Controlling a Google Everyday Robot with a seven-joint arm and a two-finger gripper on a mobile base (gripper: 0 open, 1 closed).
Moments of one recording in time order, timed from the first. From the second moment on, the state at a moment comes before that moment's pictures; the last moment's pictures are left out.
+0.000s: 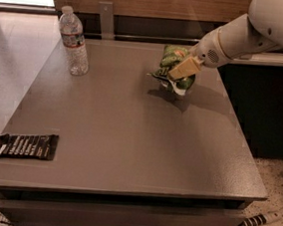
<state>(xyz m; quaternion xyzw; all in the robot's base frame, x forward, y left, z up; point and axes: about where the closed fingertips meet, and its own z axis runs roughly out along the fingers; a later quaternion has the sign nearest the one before) 0.675 -0.109 0.886 -0.50 0.77 0.15 0.35</state>
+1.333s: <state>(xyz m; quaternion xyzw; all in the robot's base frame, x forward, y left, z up) 0.523 -0.042 0.991 -0.60 0.61 0.26 0.45</state>
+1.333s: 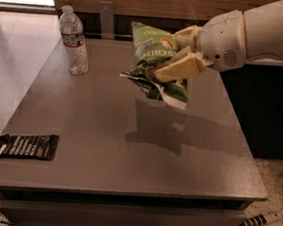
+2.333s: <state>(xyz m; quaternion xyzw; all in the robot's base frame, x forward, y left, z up) 0.477 0.042 0.937 -0.65 0.62 0.18 0.39</state>
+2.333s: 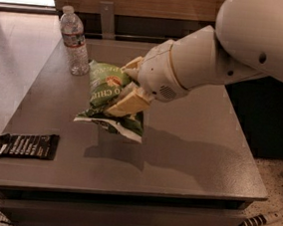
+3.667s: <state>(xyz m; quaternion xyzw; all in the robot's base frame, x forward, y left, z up) 0.474 0.069 0.917 -0.70 0.61 0.12 0.36</state>
